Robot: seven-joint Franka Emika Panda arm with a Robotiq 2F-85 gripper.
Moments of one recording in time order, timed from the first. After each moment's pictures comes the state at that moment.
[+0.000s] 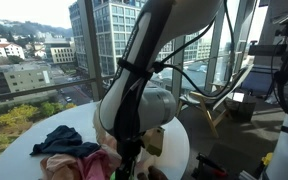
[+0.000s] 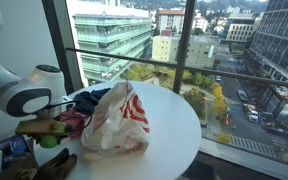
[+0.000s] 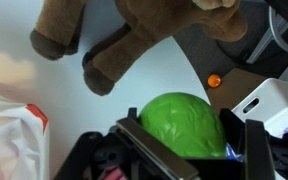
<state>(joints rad) -0.04 0.19 0.47 -2.68 0.51 2.82 -0.63</state>
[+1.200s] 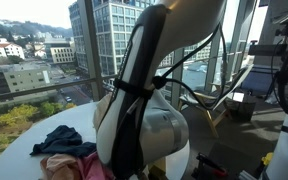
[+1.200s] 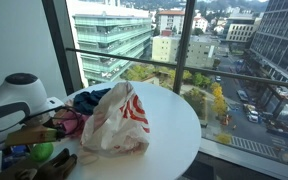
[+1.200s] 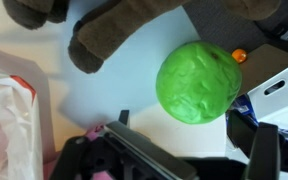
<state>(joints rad) -0.05 0.27 0.64 -2.74 0.74 3.21 -0.79</state>
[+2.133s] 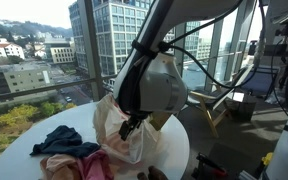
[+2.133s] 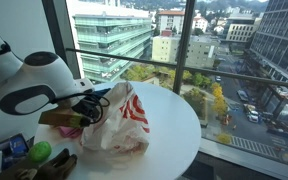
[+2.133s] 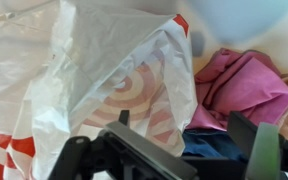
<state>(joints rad) -0.21 0.04 0.54 -2.76 0.81 3.23 -0.72</state>
